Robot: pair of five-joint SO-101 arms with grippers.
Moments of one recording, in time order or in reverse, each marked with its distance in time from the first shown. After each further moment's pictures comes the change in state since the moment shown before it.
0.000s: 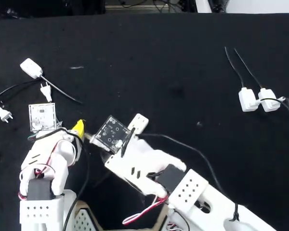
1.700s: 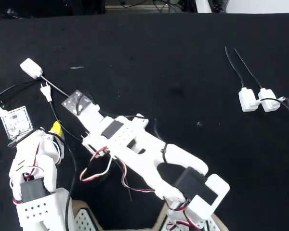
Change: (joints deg) left arm -15.5 0.1 2.9 -1.2 2.2; right arm 1.0 61.5 -41.5 7.8 -7.2
